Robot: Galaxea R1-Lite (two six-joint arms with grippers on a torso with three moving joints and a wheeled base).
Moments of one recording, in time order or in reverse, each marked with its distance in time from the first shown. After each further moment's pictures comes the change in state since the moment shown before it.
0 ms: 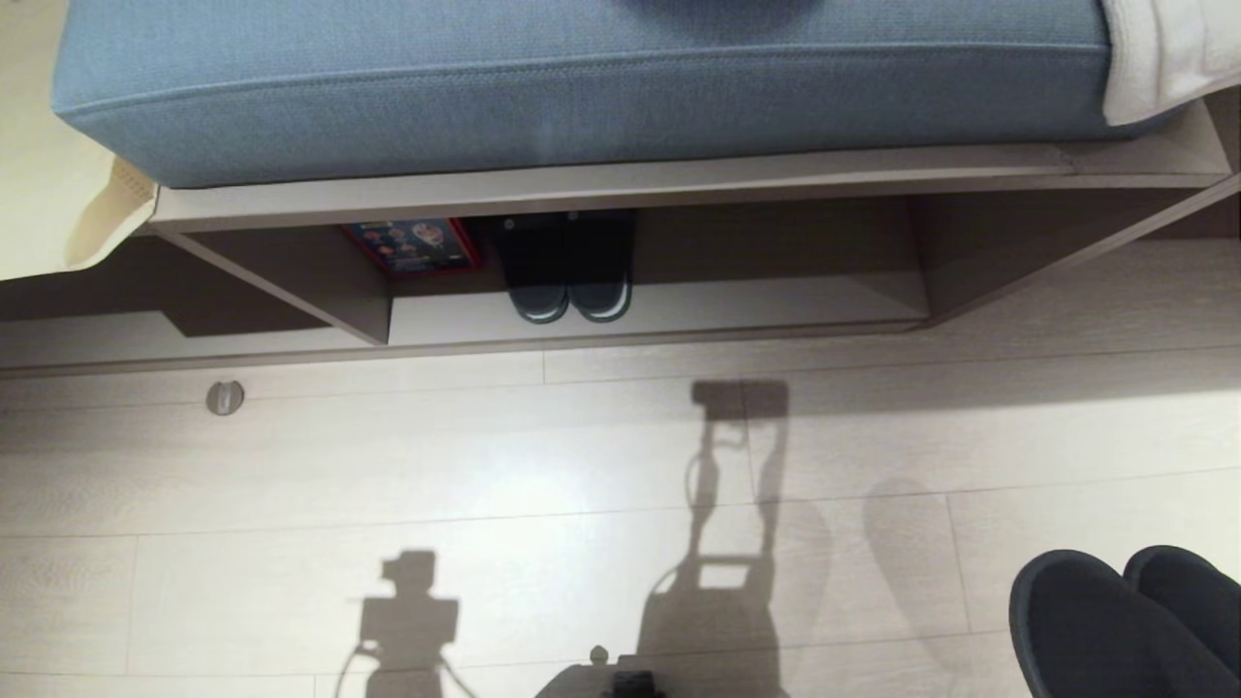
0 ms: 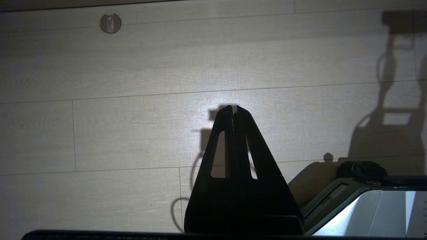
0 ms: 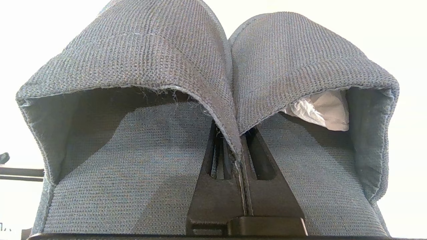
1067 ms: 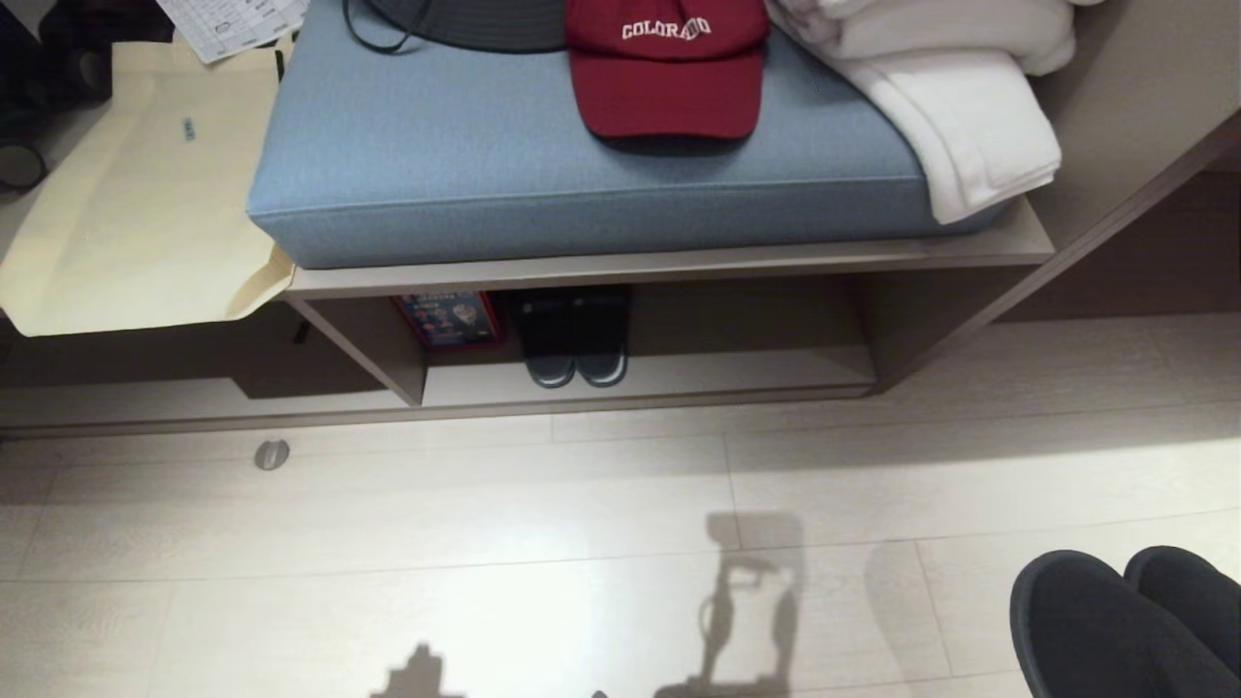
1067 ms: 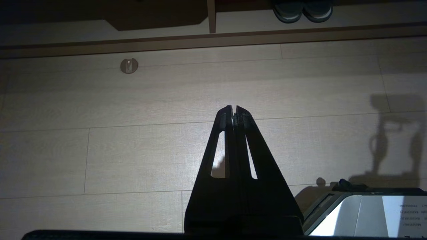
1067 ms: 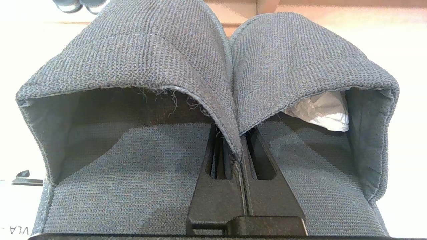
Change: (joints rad) left arm 0.000 0.000 0.000 0.000 0.000 -0.001; right arm 0.000 0.002 0.000 0.000 0.000 0.000
